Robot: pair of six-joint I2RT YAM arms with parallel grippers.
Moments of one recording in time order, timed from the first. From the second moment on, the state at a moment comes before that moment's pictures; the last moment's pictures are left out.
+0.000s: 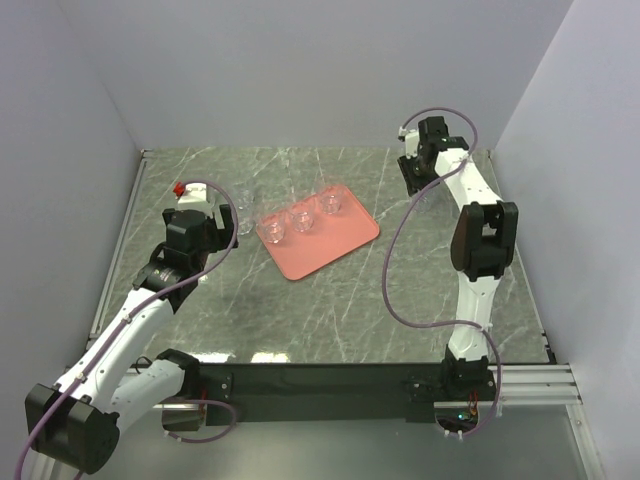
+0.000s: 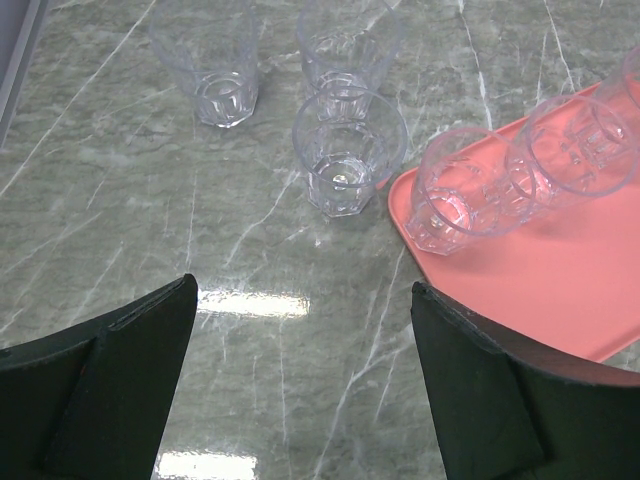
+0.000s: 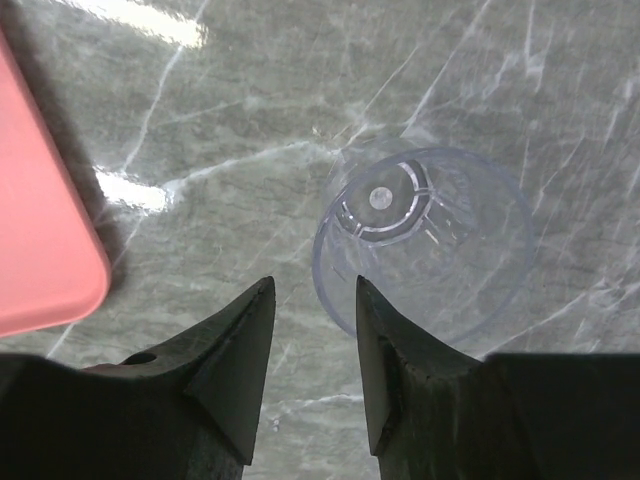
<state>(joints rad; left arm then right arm) -0.34 0.92 0.75 -0.25 -0.37 -0.23 0.08 2.15 1.95 -0.86 -0.04 -0.28</state>
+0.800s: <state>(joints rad) -0.34 0.92 0.75 -0.25 -0.37 -0.22 0.10 2.14 1.92 -0.87 -0.04 -0.33</state>
